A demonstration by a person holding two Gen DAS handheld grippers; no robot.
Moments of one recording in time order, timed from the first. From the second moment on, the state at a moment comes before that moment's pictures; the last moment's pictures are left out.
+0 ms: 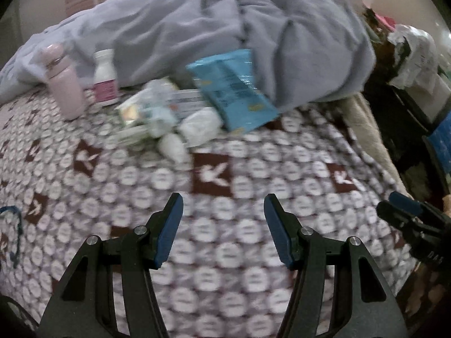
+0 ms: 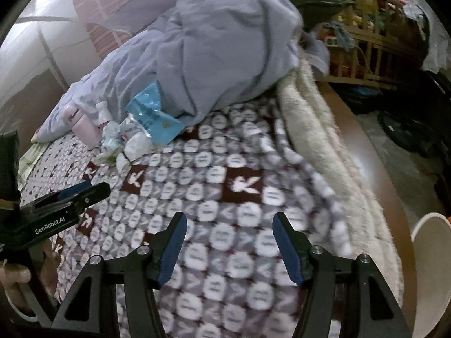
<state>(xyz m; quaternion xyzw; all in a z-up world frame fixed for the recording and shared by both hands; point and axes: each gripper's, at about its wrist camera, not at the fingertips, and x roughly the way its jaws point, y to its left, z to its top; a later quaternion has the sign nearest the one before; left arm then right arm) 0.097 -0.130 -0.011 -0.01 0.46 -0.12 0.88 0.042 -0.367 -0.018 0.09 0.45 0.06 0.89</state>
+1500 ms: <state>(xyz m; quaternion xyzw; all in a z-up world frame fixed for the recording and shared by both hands) 0.242 -0.031 -0.022 -0.14 0.47 -0.10 0.87 0.181 -0.220 -0.055 0.04 0.47 0.19 0.86</state>
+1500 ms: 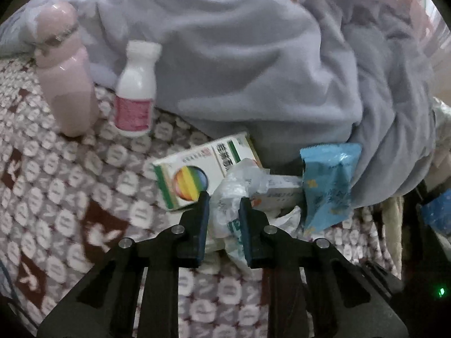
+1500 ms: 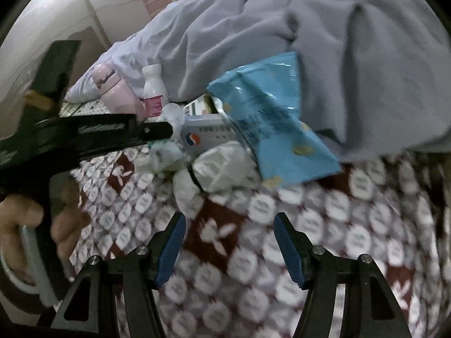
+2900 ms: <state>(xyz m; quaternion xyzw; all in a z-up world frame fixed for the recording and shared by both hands) 0.080 -0.184 0.020 -0.05 0.44 -0.24 0.86 0.029 -0.345 0.000 0.06 0.43 0.13 0.89</state>
